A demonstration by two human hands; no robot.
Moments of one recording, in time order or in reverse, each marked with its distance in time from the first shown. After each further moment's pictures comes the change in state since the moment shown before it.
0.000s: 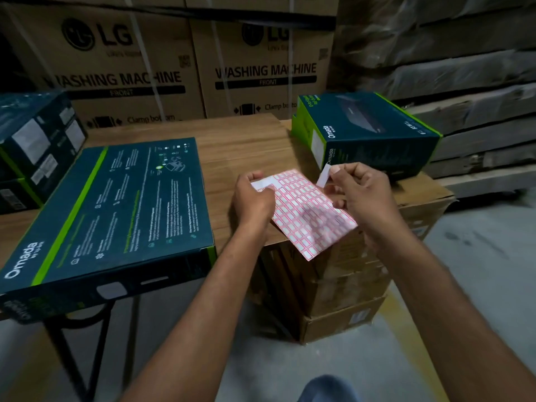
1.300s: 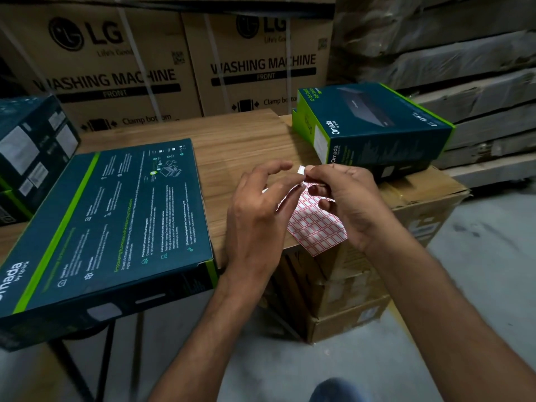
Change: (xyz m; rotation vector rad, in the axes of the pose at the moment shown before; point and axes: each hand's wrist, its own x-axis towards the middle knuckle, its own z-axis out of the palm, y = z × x) left_hand -0.042 0.002 -0.032 0.520 0.030 1.143; right_hand 0.013 -0.003 0.030 0.249 -0.122 0.181
